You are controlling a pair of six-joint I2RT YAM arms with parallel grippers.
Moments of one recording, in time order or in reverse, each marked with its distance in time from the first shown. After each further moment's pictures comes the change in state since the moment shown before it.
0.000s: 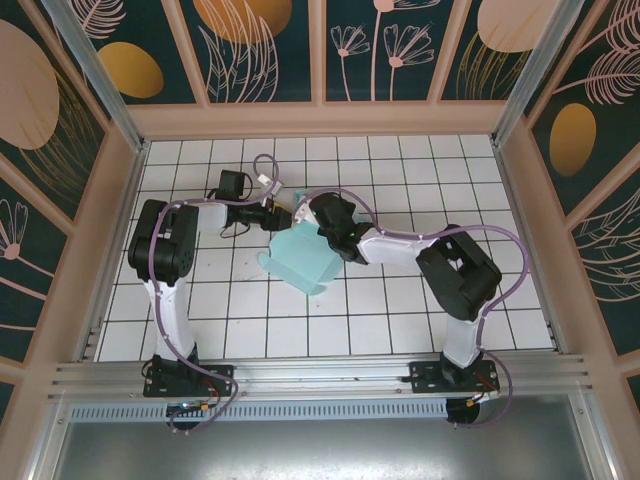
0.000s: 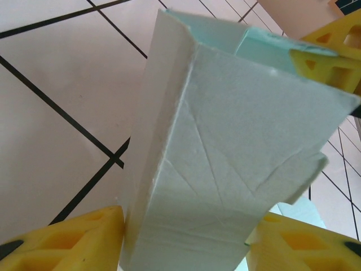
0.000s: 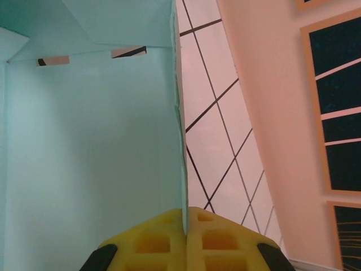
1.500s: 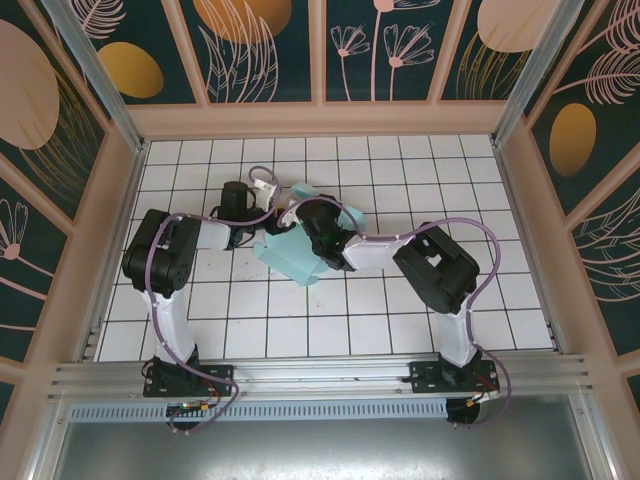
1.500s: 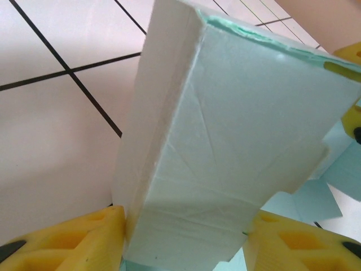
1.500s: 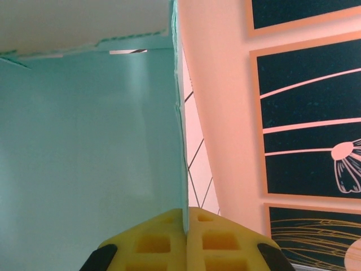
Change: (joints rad) left arm -0.068 -0.108 -0.249 0.444 -0.313 -0.250; right arm 0.053 0.121 0.032 0.235 0.186 -0.175
